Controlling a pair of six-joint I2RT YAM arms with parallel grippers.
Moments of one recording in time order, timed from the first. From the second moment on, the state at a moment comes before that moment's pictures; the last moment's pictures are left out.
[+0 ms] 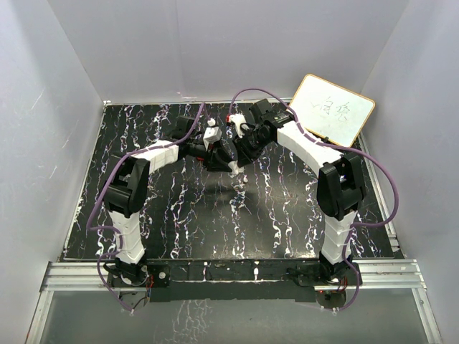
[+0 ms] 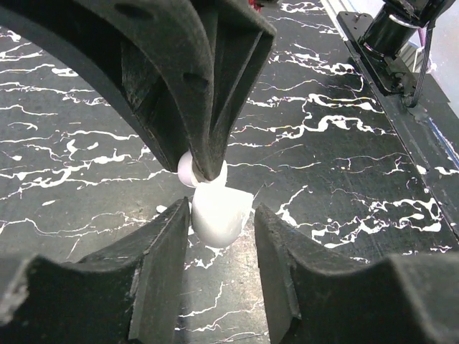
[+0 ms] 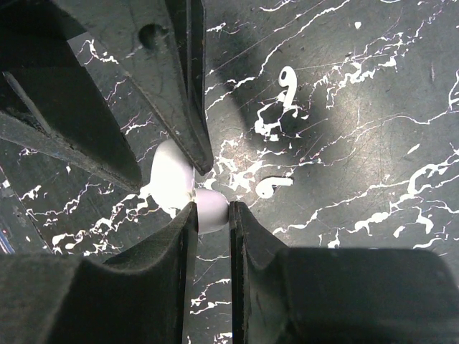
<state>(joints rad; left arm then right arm) -0.37 1.98 1.30 -0.10 1.35 0.60 0.46 1.93 1.68 -0.83 -0.55 -0.35</state>
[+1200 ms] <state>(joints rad) -0.37 2.01 1.38 -0.41 1.36 0.88 0.38 1.87 1.61 -0.71 -0.64 -0.29</state>
